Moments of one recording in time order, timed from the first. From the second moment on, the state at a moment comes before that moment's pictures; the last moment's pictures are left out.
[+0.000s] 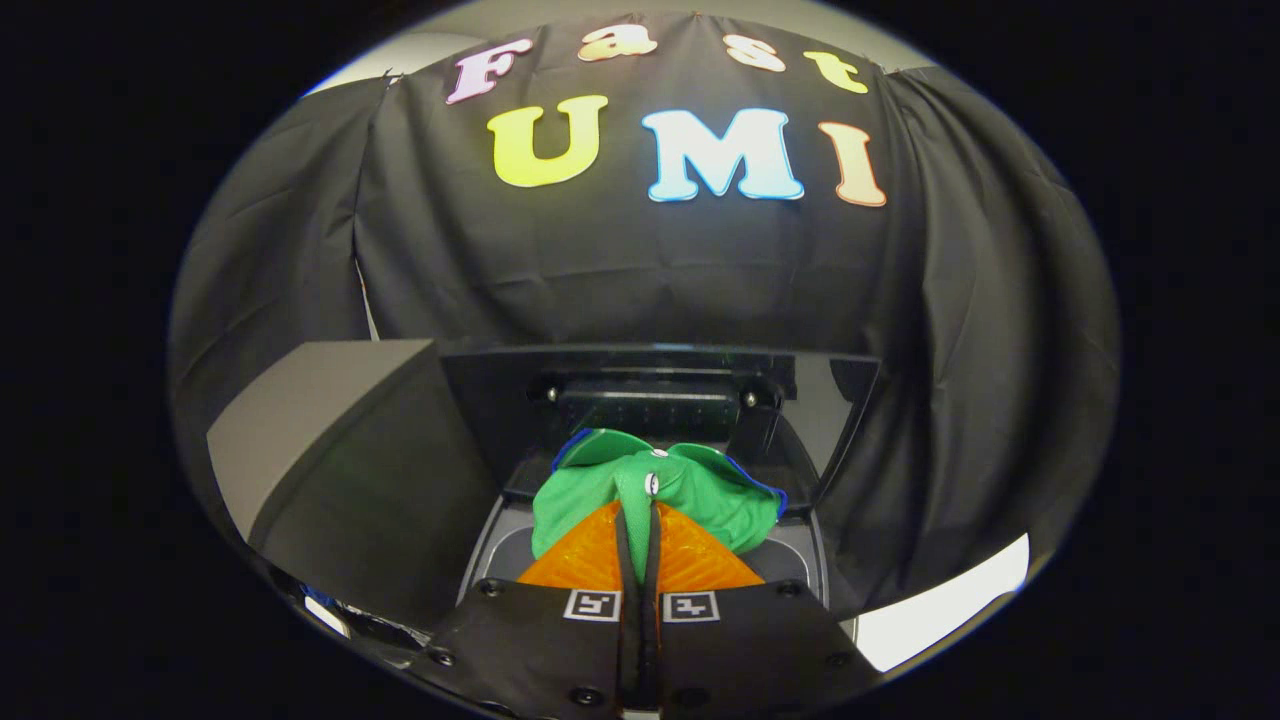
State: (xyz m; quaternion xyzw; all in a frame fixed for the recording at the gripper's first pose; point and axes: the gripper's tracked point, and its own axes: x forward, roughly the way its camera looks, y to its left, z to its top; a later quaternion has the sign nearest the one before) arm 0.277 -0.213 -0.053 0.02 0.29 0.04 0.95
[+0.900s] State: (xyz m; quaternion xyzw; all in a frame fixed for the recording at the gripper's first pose) arm 0.296 -0.217 -0.192 0.03 0.40 -0.01 0.92
